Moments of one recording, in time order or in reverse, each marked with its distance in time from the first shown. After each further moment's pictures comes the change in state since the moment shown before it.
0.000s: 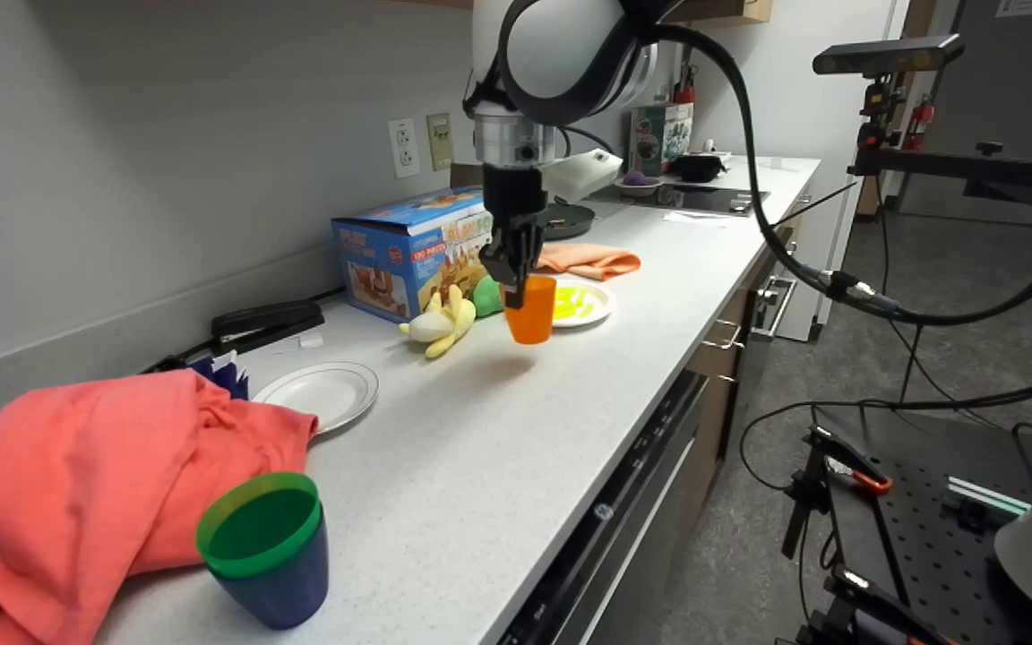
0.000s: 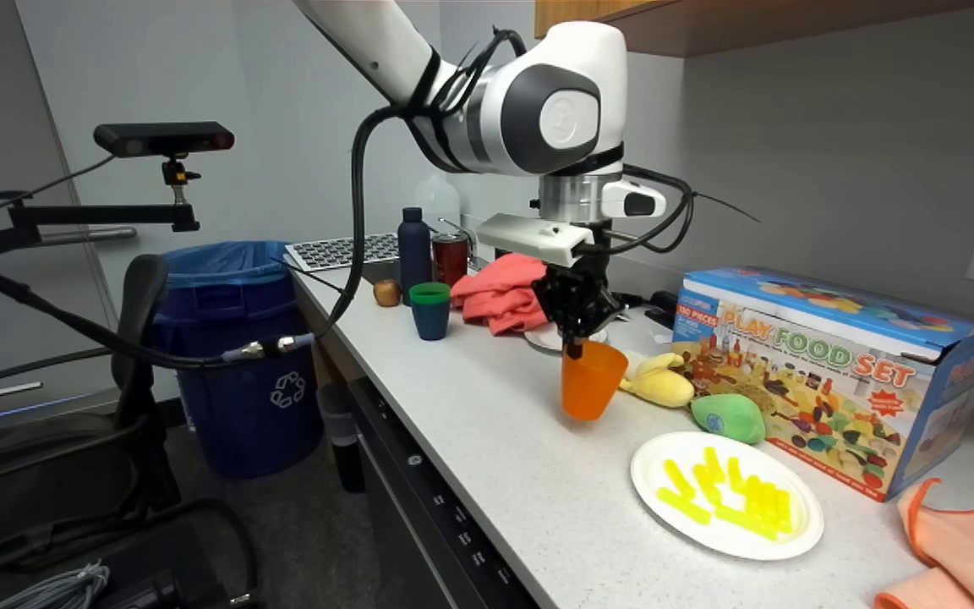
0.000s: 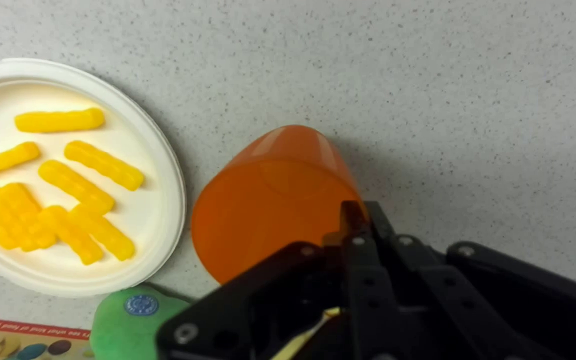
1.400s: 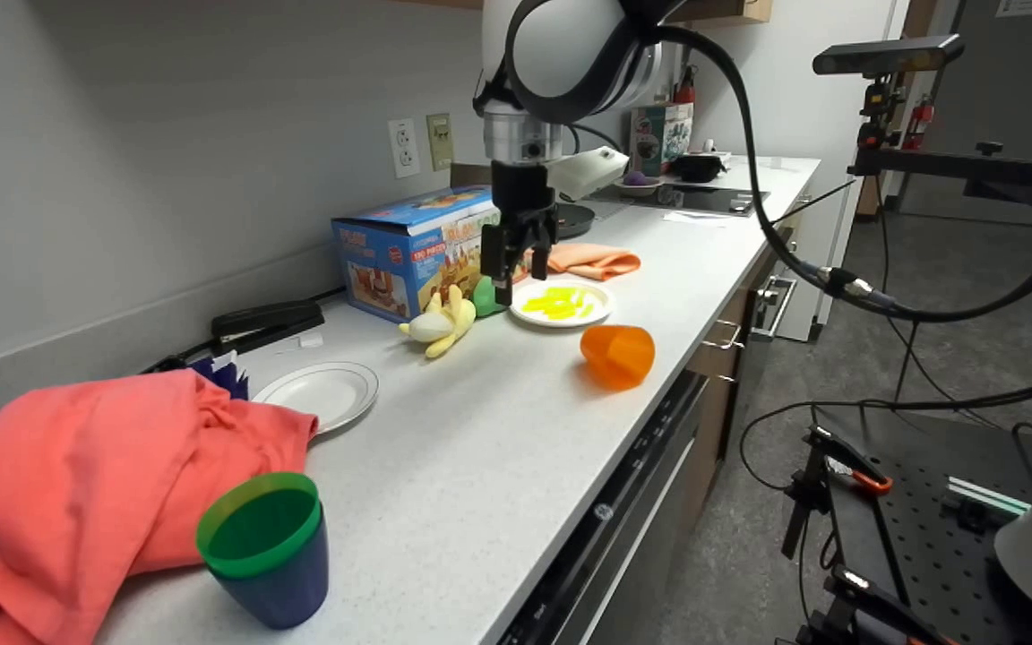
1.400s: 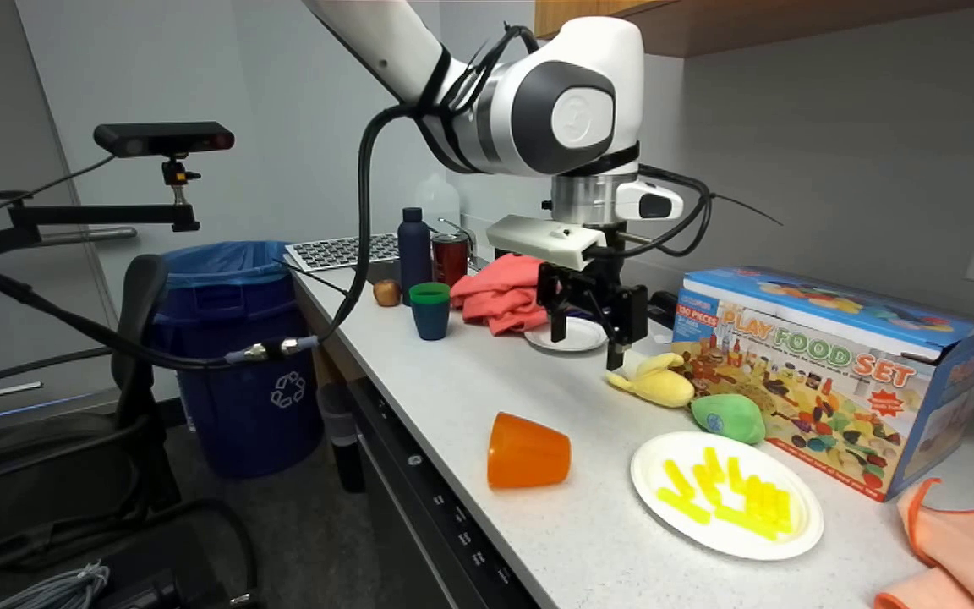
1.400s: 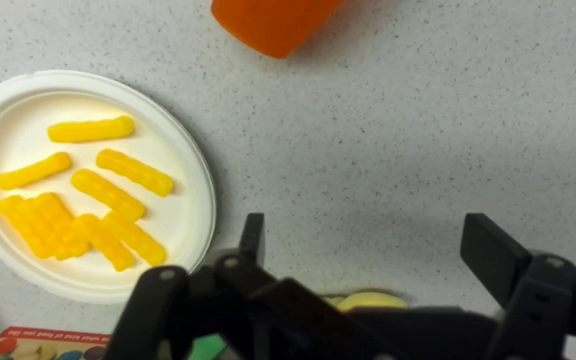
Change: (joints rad) arm -0.012 -0.001 -0.021 0.000 0.000 -0.001 0.010
